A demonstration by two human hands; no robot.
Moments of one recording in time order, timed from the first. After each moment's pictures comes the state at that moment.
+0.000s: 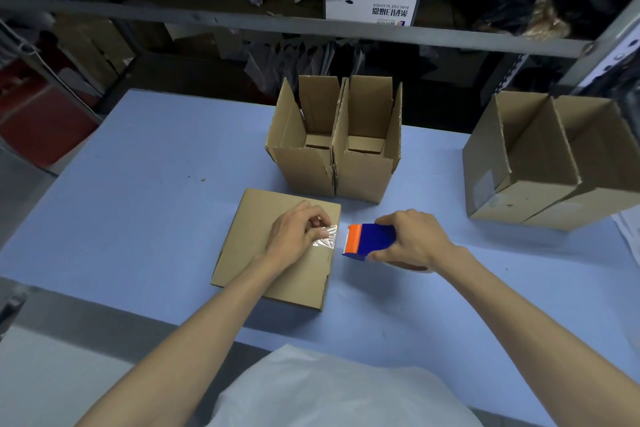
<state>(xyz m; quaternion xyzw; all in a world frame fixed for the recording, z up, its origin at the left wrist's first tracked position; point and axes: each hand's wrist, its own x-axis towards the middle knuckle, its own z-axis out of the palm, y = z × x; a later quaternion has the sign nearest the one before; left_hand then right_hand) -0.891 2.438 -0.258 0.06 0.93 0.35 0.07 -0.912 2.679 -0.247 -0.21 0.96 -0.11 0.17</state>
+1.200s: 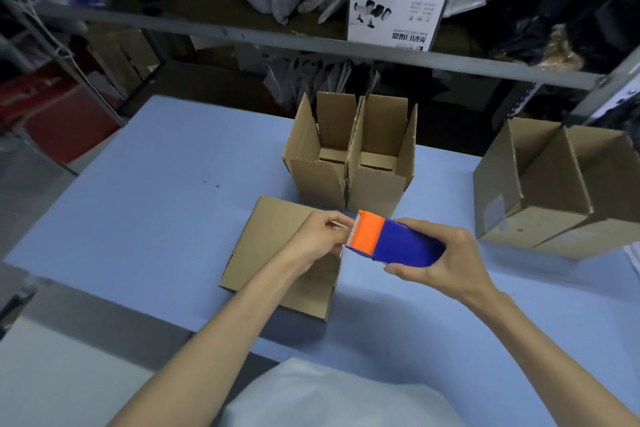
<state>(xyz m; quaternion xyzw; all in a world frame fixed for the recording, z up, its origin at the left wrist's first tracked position) -0.891 2.464 -0.202 -0.12 0.75 0.61 0.23 -0.872 2.689 -0.184 -0.19 0.88 -0.43 0.02</state>
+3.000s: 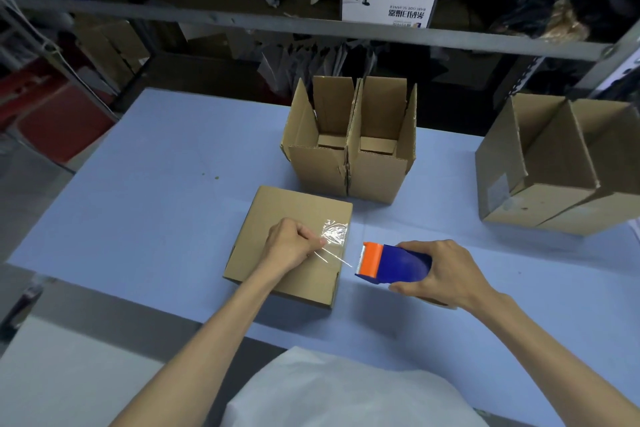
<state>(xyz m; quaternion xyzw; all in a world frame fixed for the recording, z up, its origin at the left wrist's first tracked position) -0.866 2.423 -0.231 -0.20 0.87 0.43 0.17 -0.853 2.697 -0.229 -0.15 0.94 -0.27 0.13</state>
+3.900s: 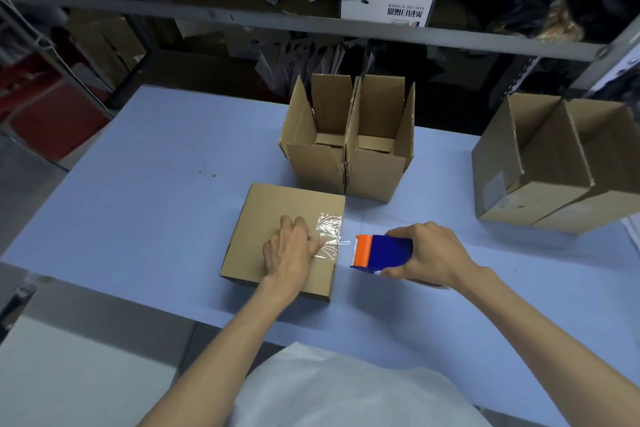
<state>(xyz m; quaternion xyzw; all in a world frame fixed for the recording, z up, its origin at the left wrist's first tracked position) -0.852 2.441 -0.243 -0.13 0.98 0.14 0.09 -0.879 2.682 -0.231 -0.20 0.96 -0.15 0.16</state>
